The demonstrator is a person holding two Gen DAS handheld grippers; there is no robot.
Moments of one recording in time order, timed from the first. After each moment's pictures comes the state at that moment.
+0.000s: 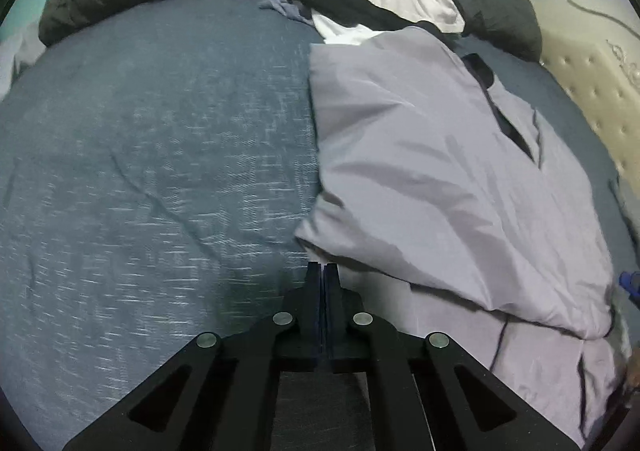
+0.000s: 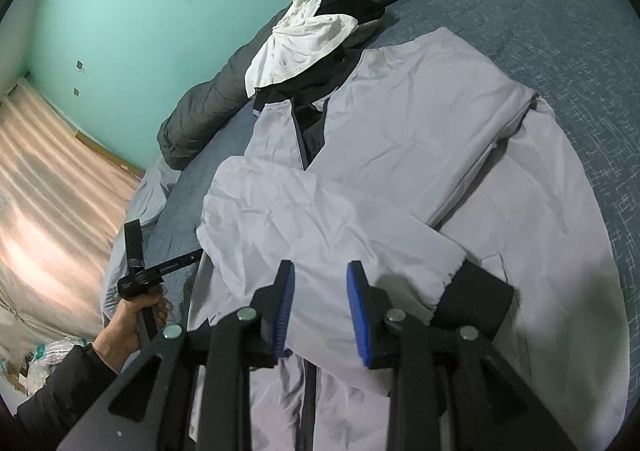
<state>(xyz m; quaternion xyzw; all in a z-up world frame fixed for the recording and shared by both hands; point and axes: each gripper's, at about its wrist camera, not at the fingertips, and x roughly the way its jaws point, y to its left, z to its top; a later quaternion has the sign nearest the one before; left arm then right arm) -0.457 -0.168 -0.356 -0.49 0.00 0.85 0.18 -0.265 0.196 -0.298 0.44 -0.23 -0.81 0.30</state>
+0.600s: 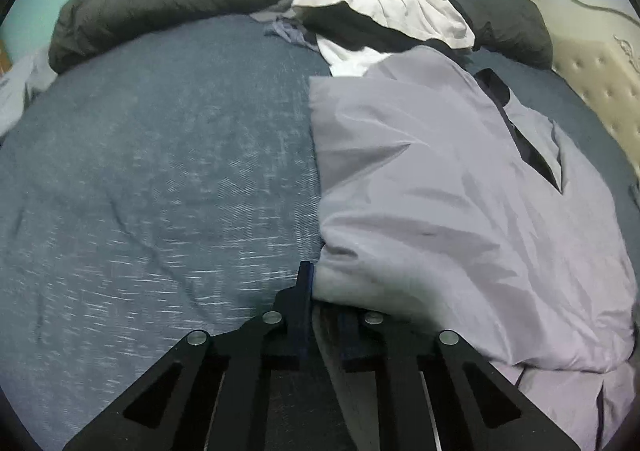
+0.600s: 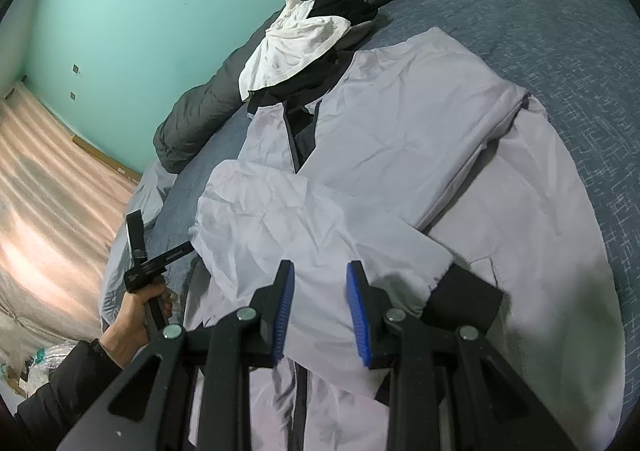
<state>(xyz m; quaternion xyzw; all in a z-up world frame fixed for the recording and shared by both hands) -0.472 -0.154 -0.353 -0.45 0.04 0.88 0.13 -0.266 0.204 -0.299 0.44 -0.23 -0.82 0.29</state>
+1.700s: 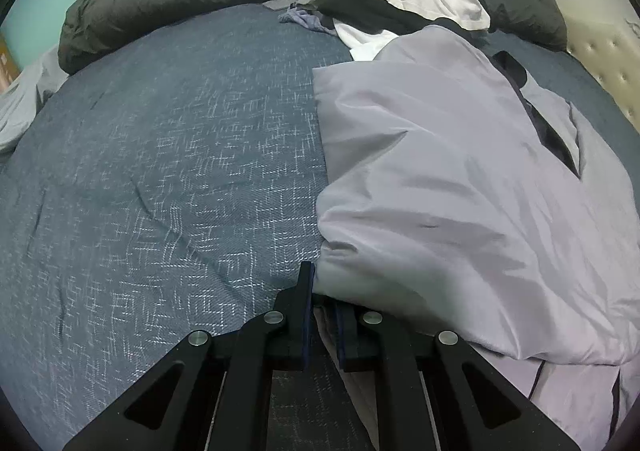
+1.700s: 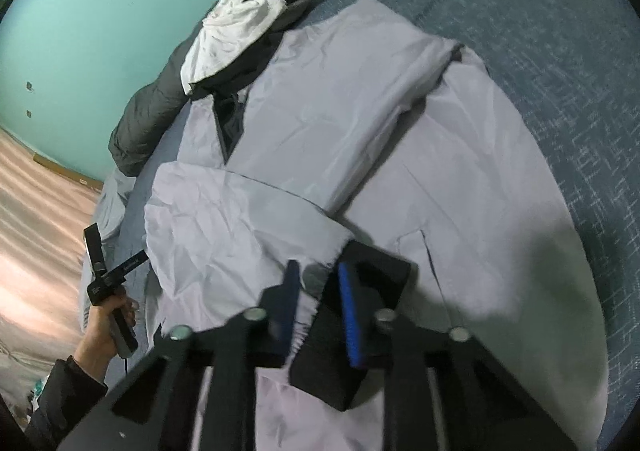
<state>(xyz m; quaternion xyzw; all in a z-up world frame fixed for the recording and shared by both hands) -0.469 -0.155 -0.359 -0.47 0.06 0.87 0.10 -0.282 0.228 -0.332 0.51 -0.24 -0.80 0.22</state>
